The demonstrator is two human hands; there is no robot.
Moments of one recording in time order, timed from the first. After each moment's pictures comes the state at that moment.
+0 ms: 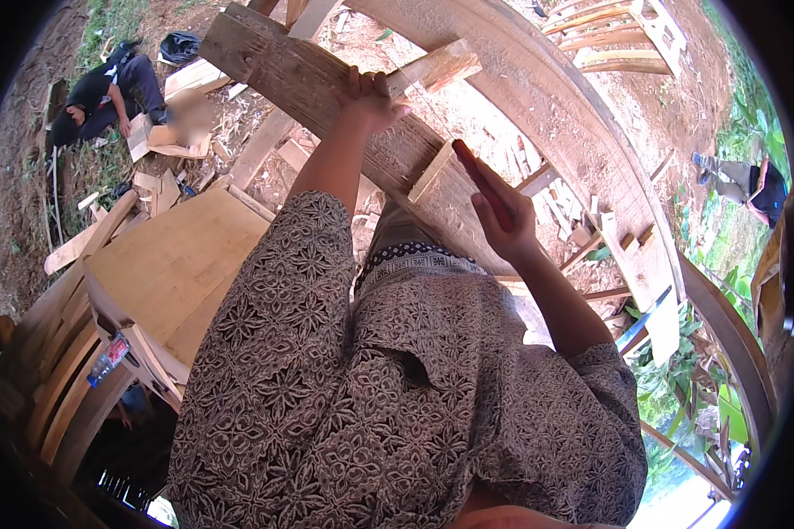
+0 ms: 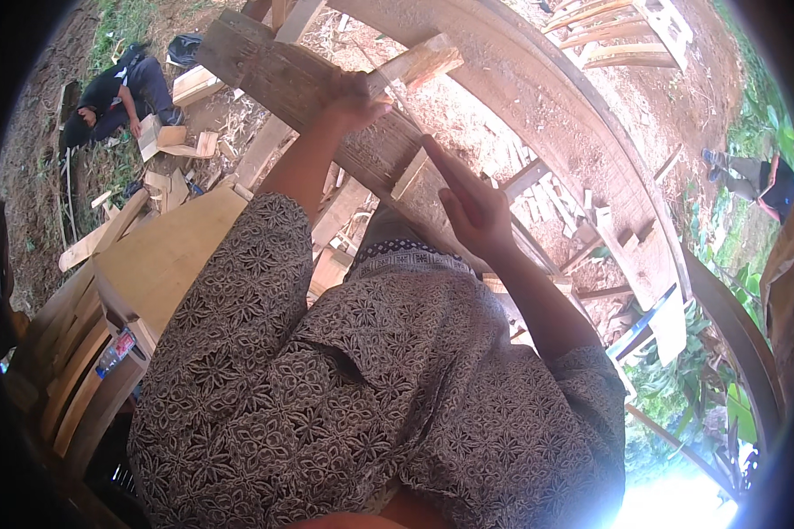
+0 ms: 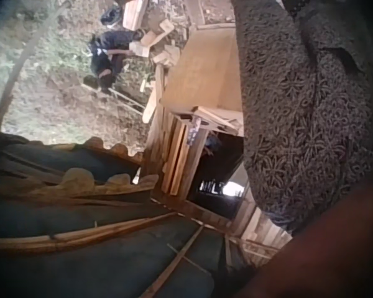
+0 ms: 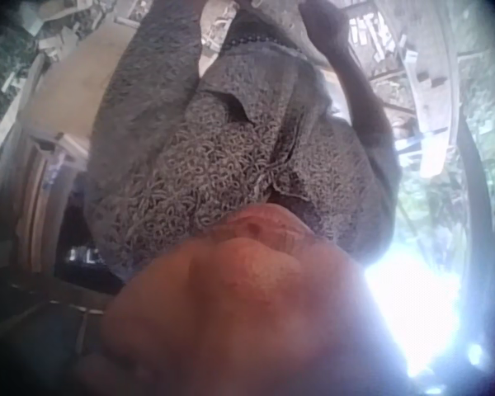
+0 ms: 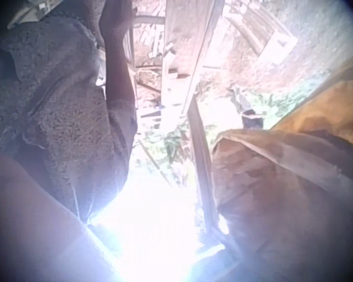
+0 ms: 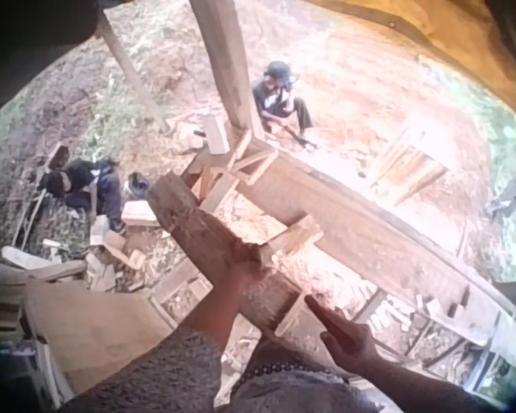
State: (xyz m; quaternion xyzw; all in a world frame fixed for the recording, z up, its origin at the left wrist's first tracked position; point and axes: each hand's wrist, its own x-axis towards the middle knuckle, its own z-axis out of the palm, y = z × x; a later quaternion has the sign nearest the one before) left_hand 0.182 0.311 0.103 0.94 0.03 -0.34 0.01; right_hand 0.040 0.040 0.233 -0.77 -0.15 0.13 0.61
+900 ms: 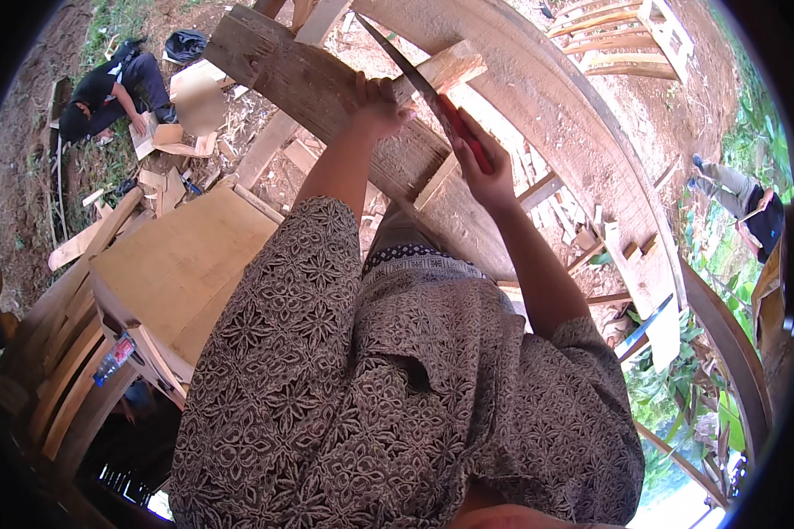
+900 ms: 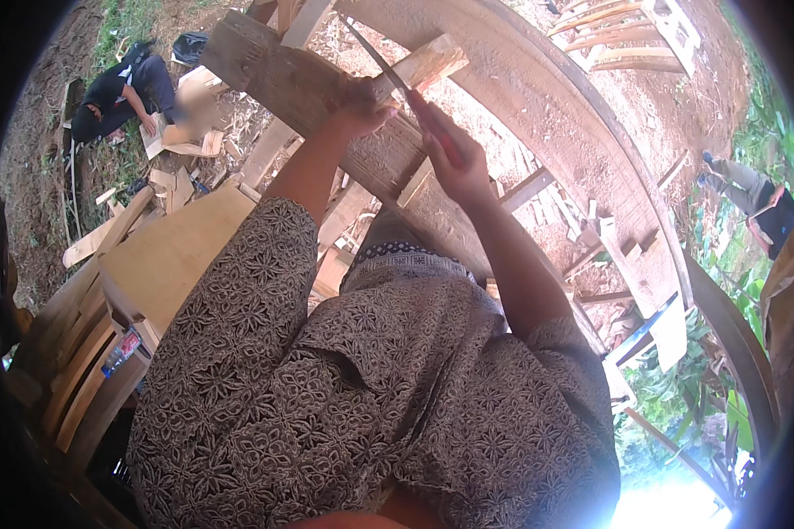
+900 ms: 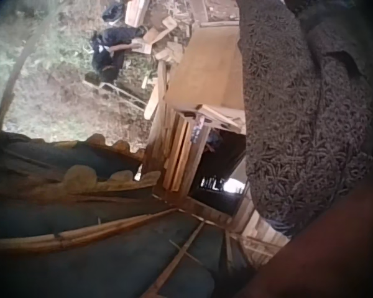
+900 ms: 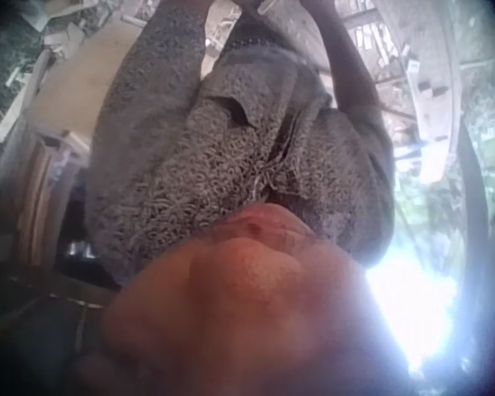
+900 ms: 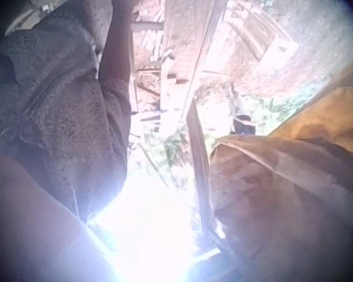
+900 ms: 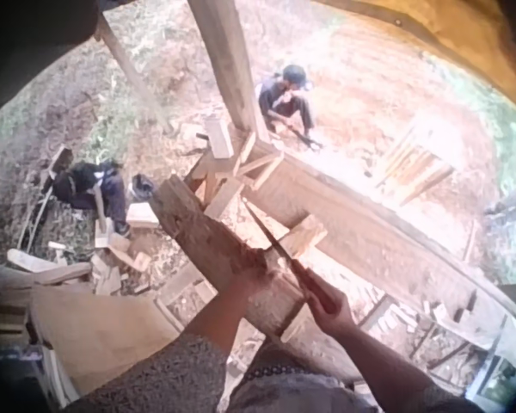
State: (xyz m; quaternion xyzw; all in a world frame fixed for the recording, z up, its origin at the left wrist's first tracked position) left_hand 0.187 0.312 0.098 0.93 0.05 -0.35 0.07; right_hand 0.103 0.088 0.183 -0.71 -0.08 0.11 0.69
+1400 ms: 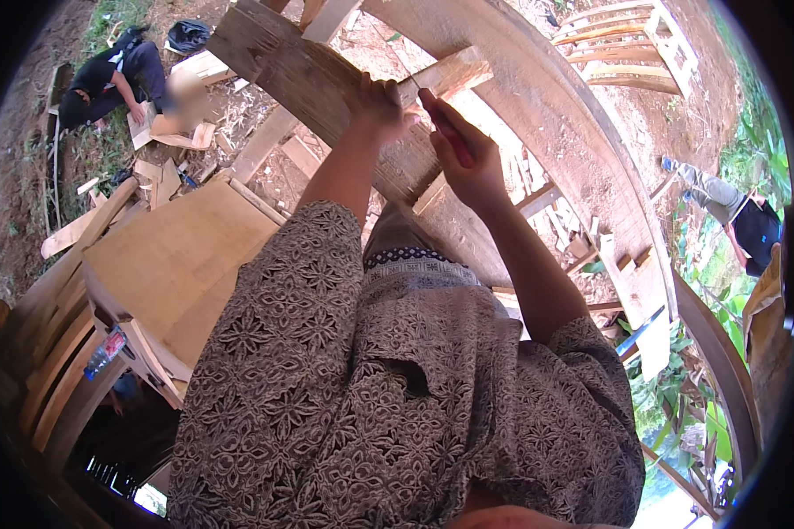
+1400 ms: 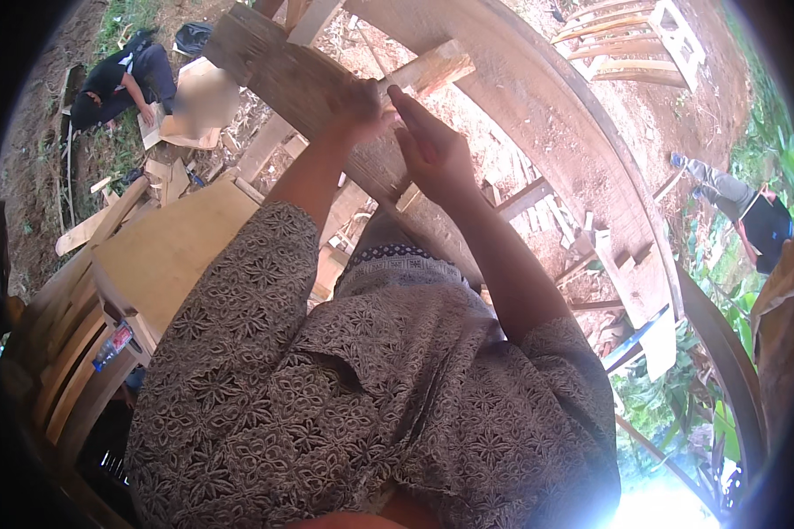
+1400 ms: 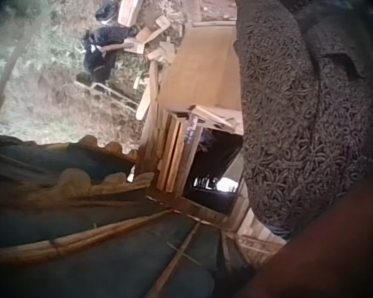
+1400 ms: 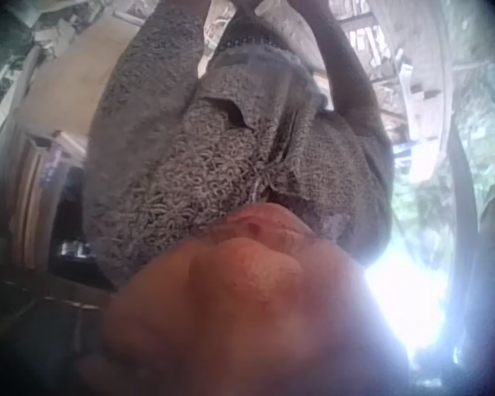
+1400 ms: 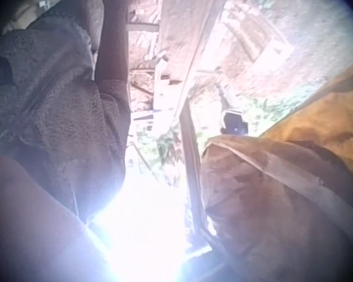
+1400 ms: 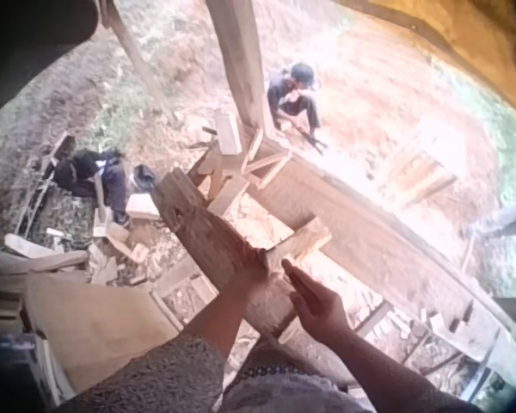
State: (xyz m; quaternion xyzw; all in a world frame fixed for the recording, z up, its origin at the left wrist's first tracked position) left_hand 0.190 0.312 0.095 0.94 0.01 -0.34 0.00; right_hand 0.120 0.119 0.203 -0.67 -0.08 0.15 0.72
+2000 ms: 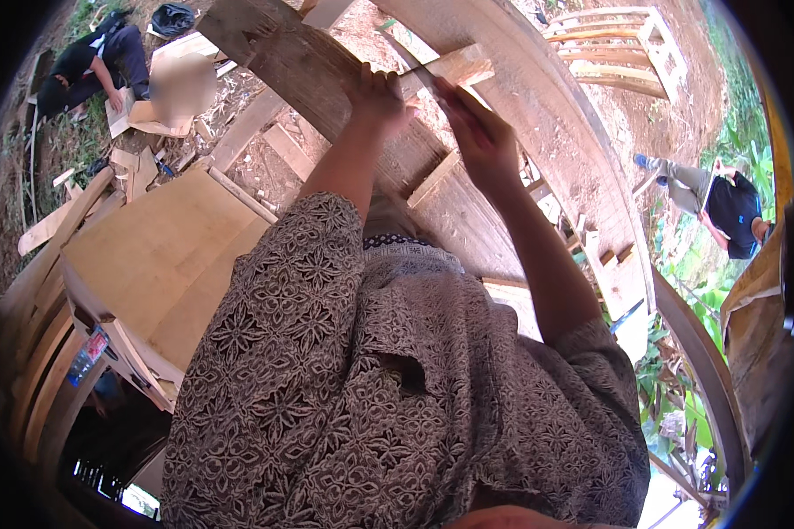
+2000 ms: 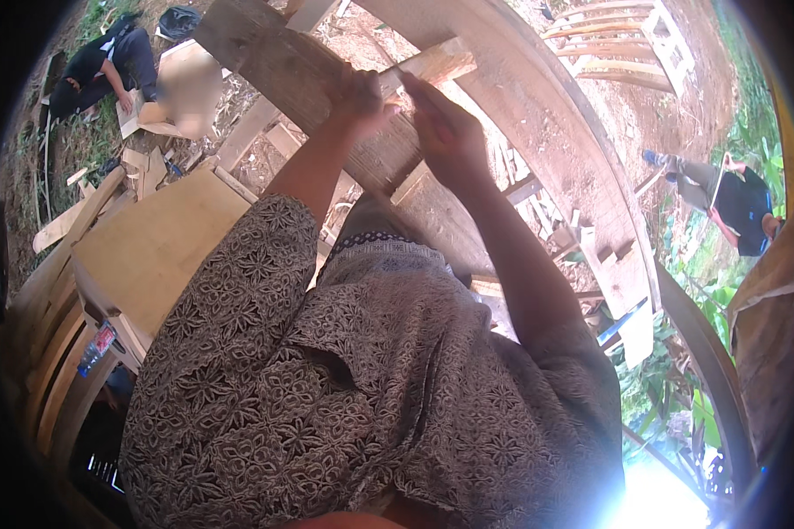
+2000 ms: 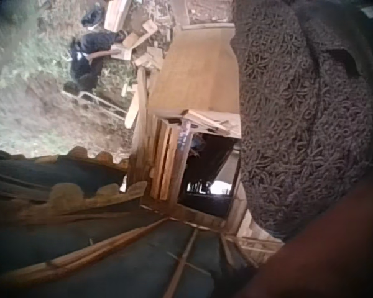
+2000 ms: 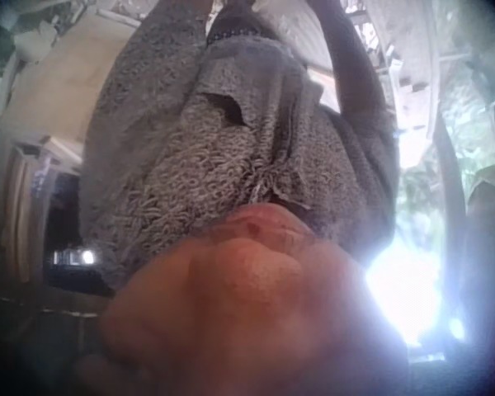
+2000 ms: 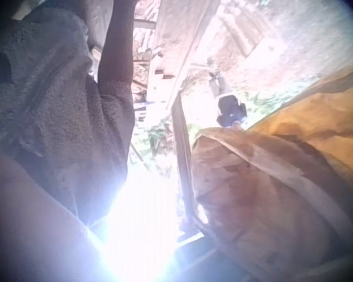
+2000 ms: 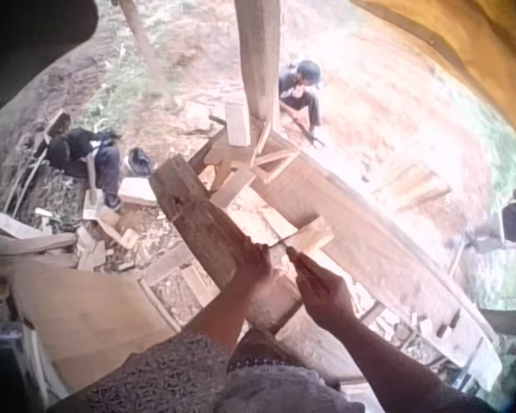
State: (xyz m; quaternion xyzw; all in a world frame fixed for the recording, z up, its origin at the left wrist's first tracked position) left_hand 0.185 0.304 0.111 0.95 0.03 -0.29 0.06; right_hand 0.144 0.117 0.218 -0.73 -0.07 0.14 0.66
